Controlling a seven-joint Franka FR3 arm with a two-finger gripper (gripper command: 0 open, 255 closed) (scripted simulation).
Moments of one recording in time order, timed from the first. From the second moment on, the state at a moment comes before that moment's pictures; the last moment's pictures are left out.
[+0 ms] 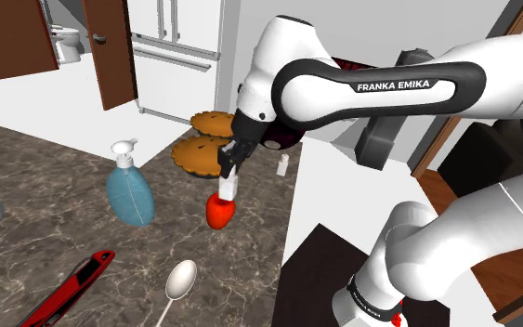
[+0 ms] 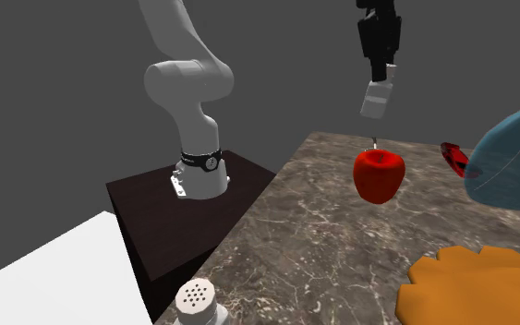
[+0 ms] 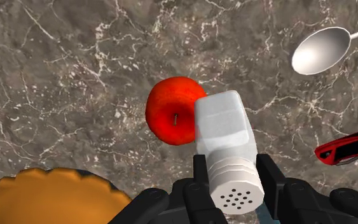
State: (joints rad) arm 0.17 -0.51 0.17 -2.38 0.14 2.10 0.16
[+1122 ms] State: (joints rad) arm 0.24 -0.17 0.52 -2.05 0.03 2.11 0.64
